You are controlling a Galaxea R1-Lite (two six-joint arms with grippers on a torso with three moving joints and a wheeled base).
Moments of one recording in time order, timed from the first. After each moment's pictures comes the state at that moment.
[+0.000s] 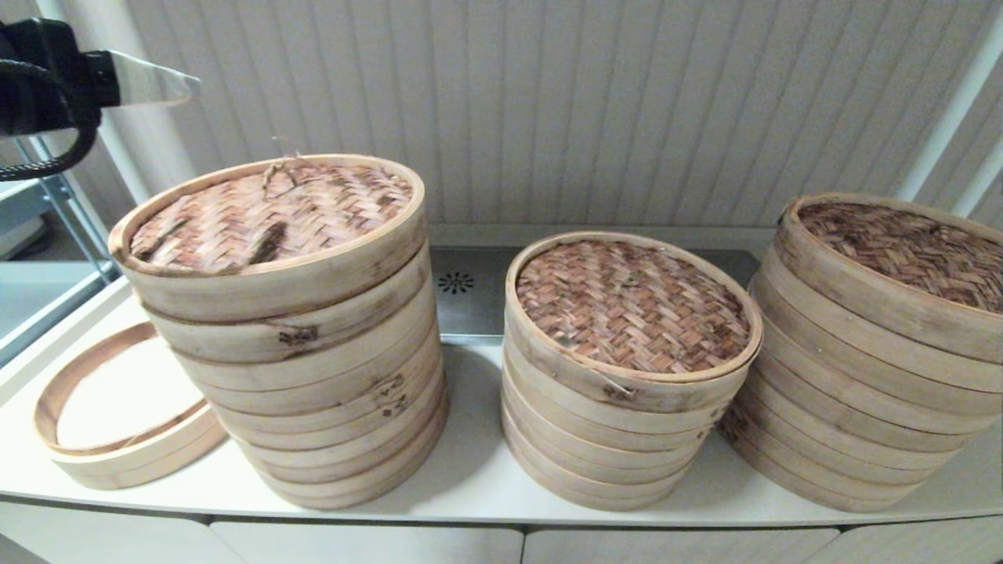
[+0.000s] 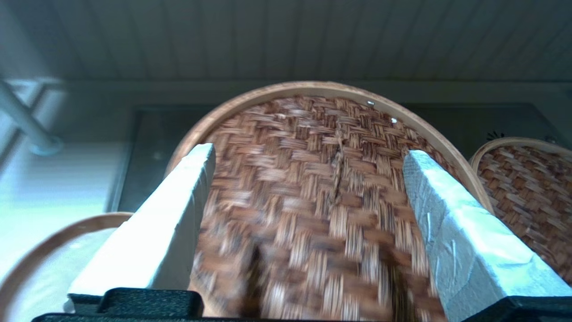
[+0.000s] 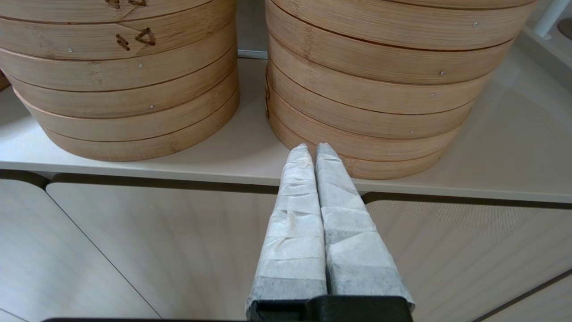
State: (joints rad) left arm -0.20 1.32 -1.47 0.23 0.01 -0.05; right arm 0.01 0.00 0.00 0.00 0.00 -0.03
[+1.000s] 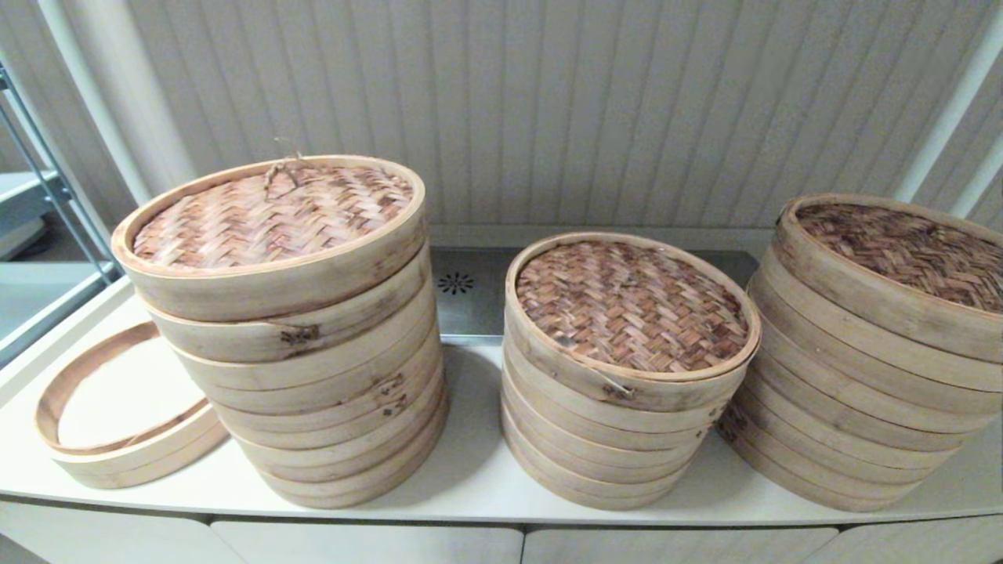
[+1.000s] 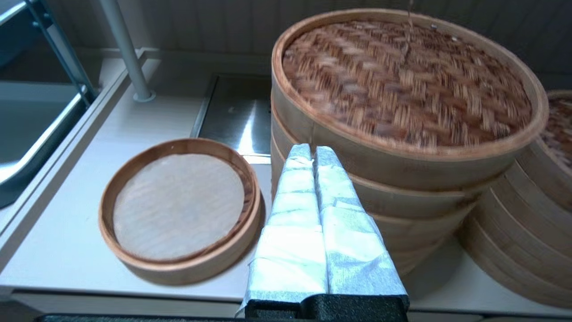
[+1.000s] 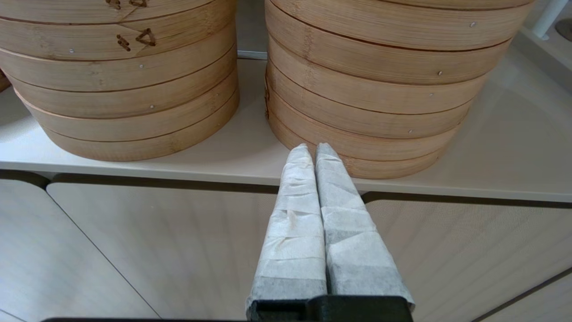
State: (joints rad) left arm 0.03 0.80 -0.99 0.24 -0.05 -0.01; right arm 0.01 0.00 0.00 0.00 0.00 -0.03
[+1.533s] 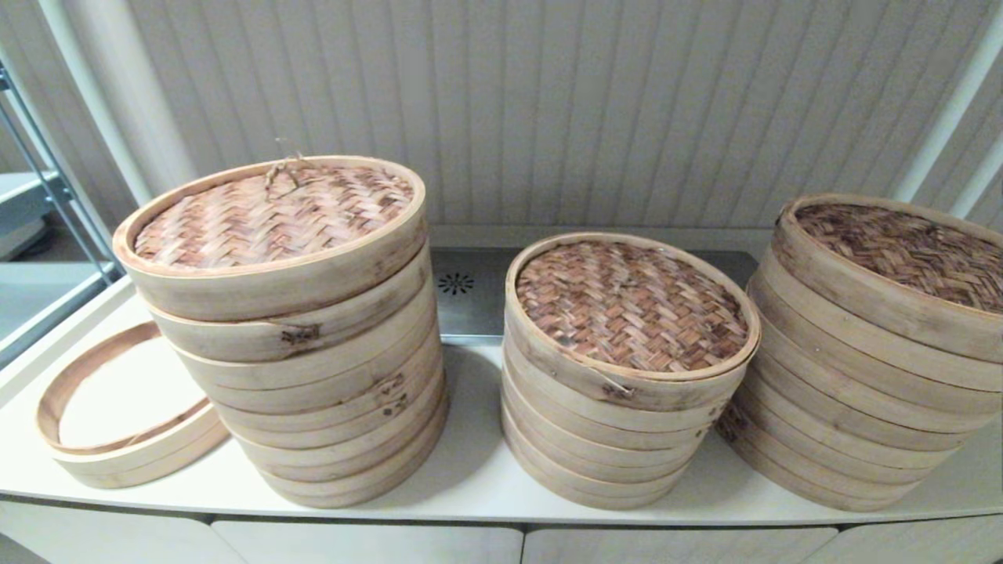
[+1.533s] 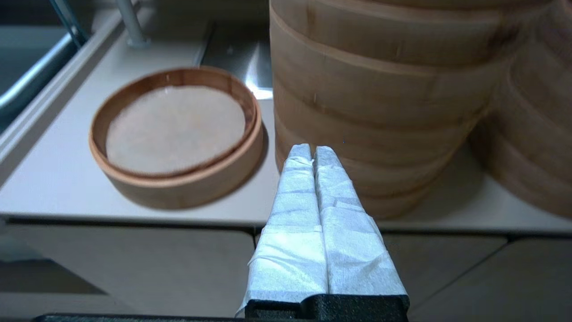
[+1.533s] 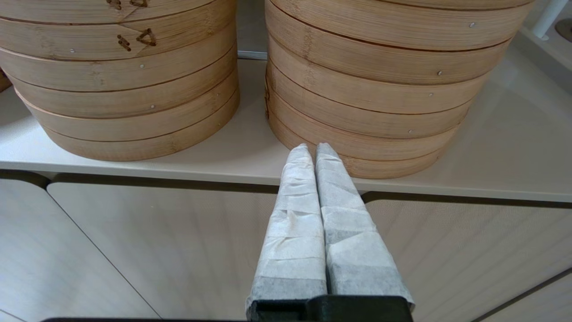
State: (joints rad) left arm 0.03 0.43 -0.54 0.20 -0.05 0.02; right arm 0.01 0.00 0.00 0.00 0.00 -0.03
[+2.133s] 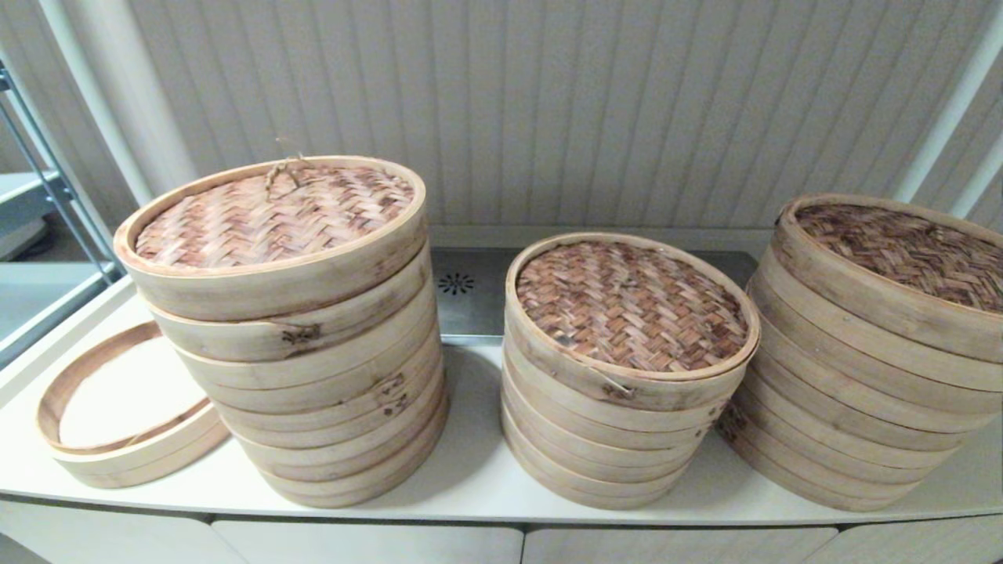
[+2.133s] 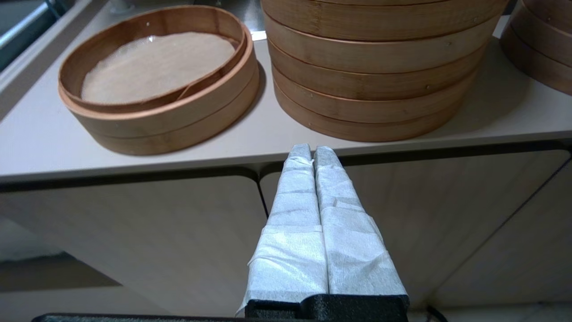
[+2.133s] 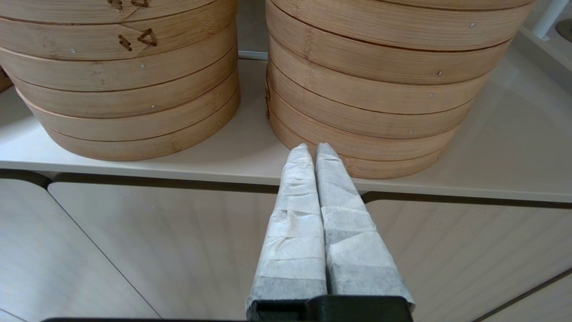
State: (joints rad) left arm 0.00 0.04 -0.10 0.15 -0.05 0.12; right arm 0.01 0.00 0.00 0.00 0.00 -0.03
